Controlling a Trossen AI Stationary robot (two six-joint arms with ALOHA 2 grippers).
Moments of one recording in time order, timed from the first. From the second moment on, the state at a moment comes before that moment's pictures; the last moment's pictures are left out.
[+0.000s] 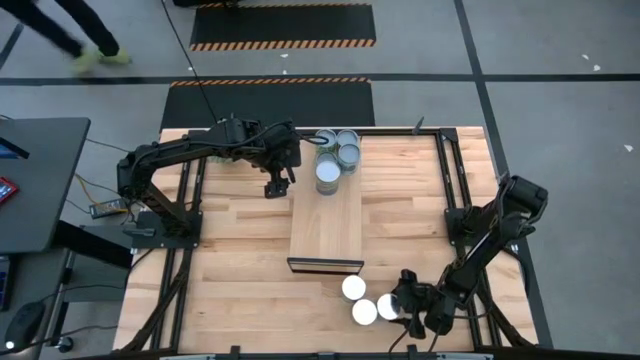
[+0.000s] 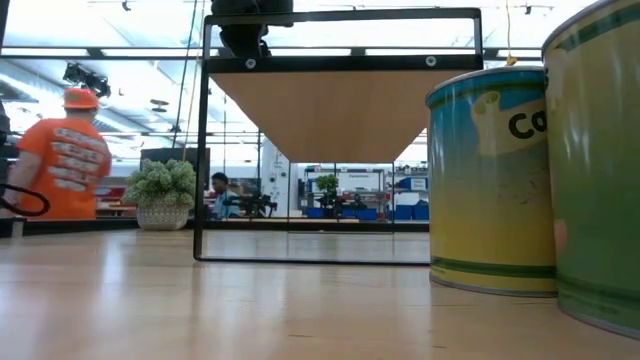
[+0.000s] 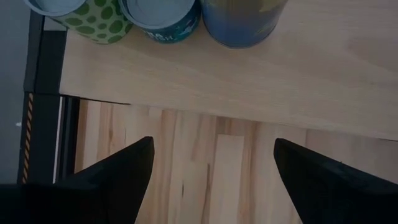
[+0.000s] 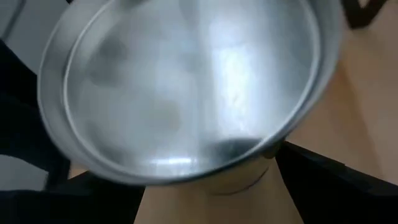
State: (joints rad) left arm 0.27 1.60 1.63 -1.16 -0.08 0.22; right arm 0.98 1.69 0.66 0.10 0.52 0.95
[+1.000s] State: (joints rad) left arm 0.27 1.60 1.63 -1.18 -0.10 0.25; right arm 0.92 1.56 0.66 -0.08 0.55 0.84
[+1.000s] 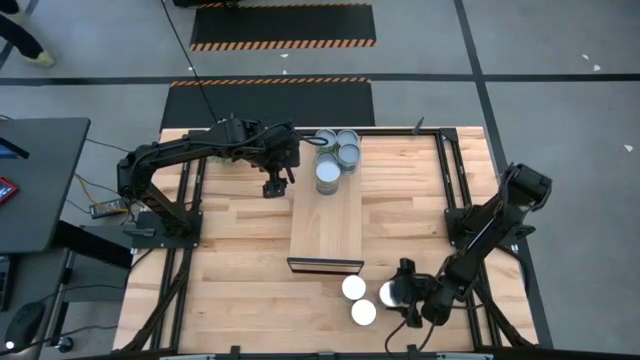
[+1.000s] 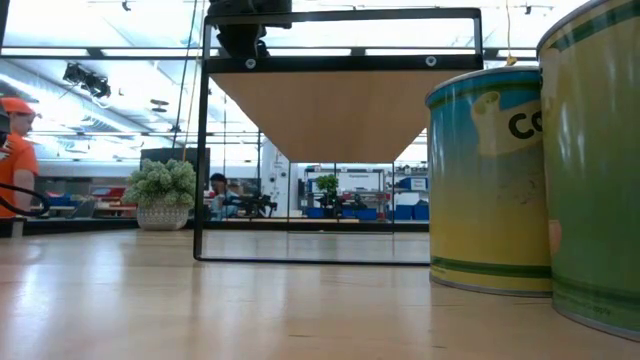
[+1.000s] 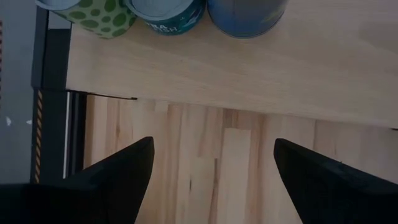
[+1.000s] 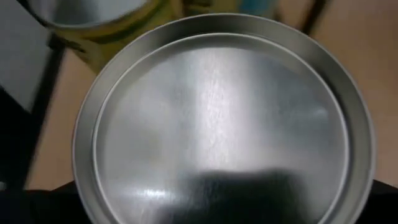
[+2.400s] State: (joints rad) left arm 0.30 1.60 1.63 -1.04 -0.02 0.28; right arm -0.18 1.07 0.88 -0.44 -0.15 -0.14
